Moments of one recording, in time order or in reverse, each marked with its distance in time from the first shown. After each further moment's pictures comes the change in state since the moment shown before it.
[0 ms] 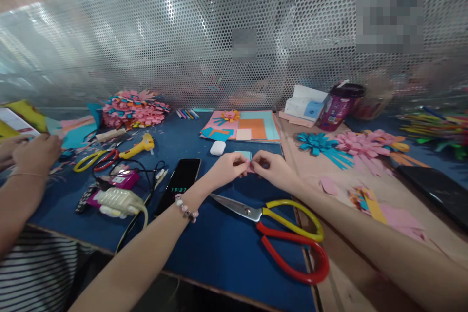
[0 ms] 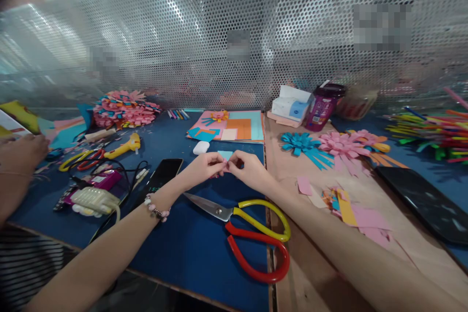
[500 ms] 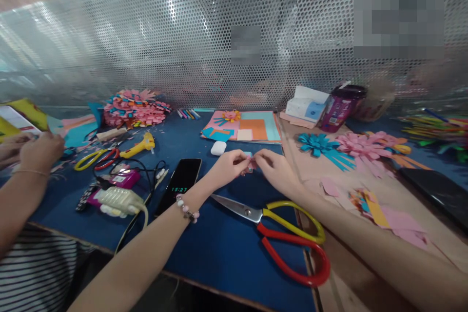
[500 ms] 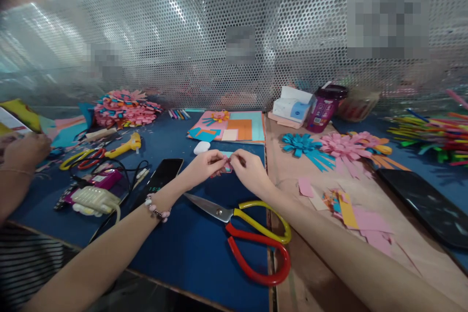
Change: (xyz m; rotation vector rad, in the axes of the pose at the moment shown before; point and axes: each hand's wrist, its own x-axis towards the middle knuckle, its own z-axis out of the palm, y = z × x) left_hand 0.000 0.002 0.000 -0.031 0.057 0.069; right_hand -0.001 -0.013 0.005 0.023 0.174 0.129
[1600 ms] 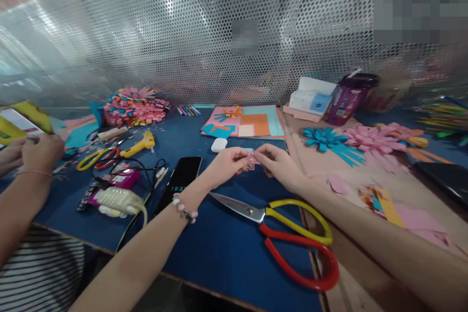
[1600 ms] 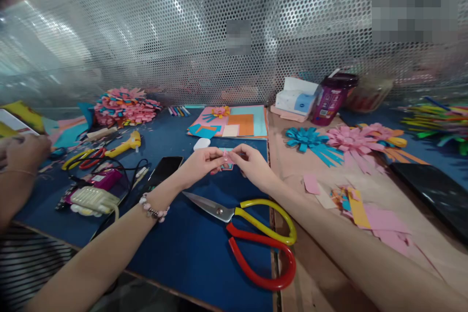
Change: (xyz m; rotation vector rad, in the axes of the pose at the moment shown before) left_hand 0.000 -0.001 -0.005 -0.053 -0.056 -0.048; right_hand 0.004 0.015 0.002 0.341 -0.131 0.153
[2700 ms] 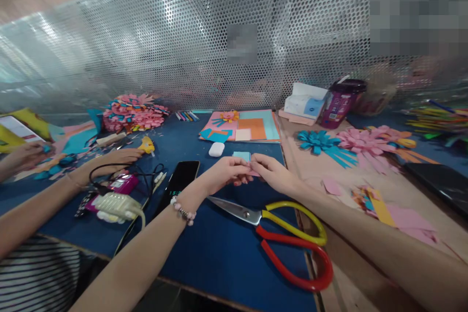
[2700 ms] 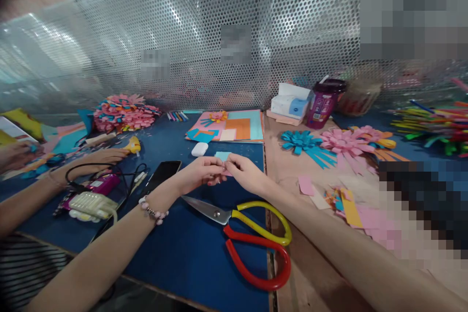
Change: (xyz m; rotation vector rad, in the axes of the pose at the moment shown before) left_hand -0.003 0.008 0.005 -0.323 -0.155 -0.264; right_hand -0.006 -0.012 -0.003 -0.243 -0.174 -0.172
